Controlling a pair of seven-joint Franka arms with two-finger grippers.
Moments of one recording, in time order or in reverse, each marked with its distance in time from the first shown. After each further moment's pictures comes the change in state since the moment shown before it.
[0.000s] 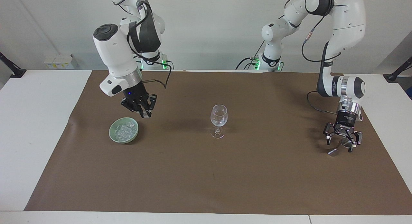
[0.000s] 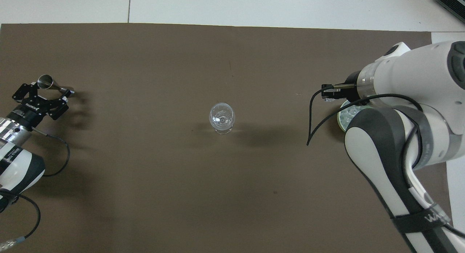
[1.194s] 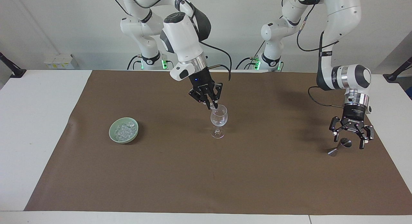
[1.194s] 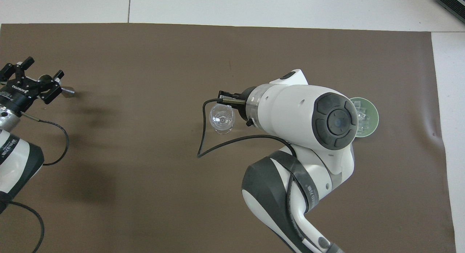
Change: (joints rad) left arm -0.128 -0.172 -0.020 0.031 0.032 0.225 -0.114; right arm 0.011 0.092 0.352 0.013 0.000 0.322 0.468
